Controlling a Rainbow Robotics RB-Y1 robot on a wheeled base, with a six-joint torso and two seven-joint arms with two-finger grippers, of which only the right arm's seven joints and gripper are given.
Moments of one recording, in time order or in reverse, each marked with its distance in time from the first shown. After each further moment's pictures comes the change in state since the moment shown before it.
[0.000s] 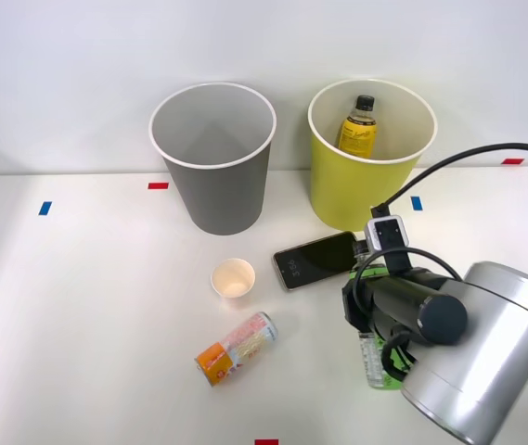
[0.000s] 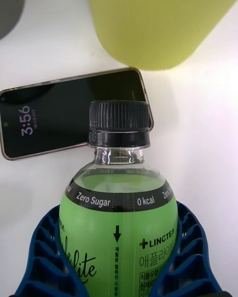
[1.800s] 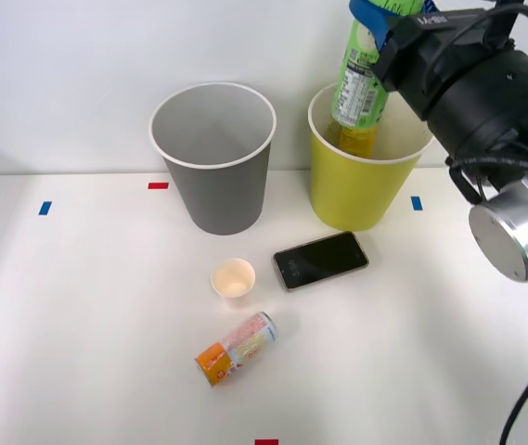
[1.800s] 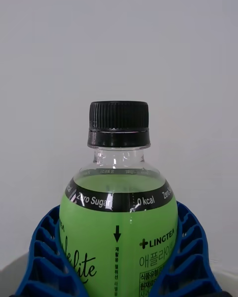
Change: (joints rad) arm -0.075 0.206 -0.569 0.175 -0.089 -1.032 0.351
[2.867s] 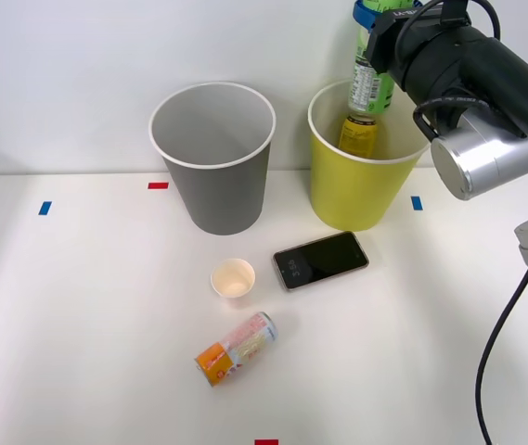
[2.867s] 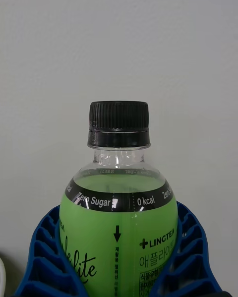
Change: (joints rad) arm -0.221 0.016 0.023 0.408 0.062 -0.007 0.051
